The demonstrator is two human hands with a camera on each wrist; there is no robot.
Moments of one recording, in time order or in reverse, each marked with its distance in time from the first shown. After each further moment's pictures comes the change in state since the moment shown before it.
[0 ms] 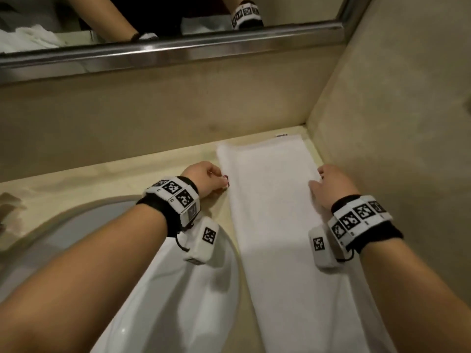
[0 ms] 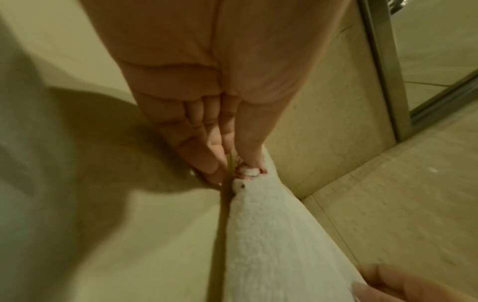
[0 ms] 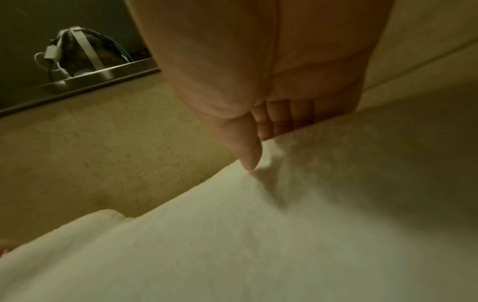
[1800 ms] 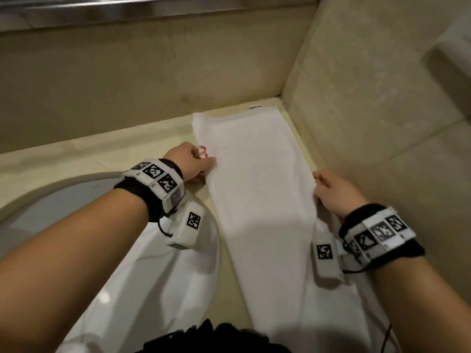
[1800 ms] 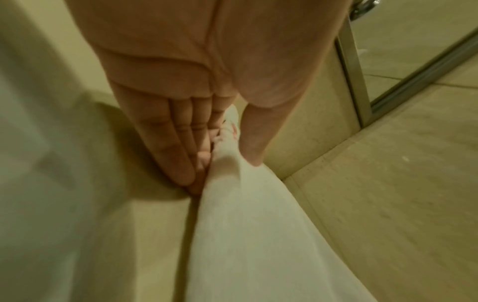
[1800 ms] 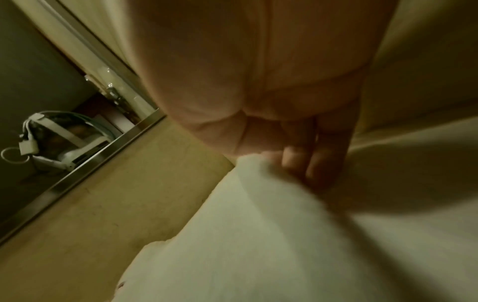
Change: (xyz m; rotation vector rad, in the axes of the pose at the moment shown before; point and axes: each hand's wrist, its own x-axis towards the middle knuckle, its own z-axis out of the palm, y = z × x) left_hand -0.016 0.001 0.015 0.207 -0.007 -0.040; right_hand -0.065 0.061 0.001 0.266 -0.070 0.014
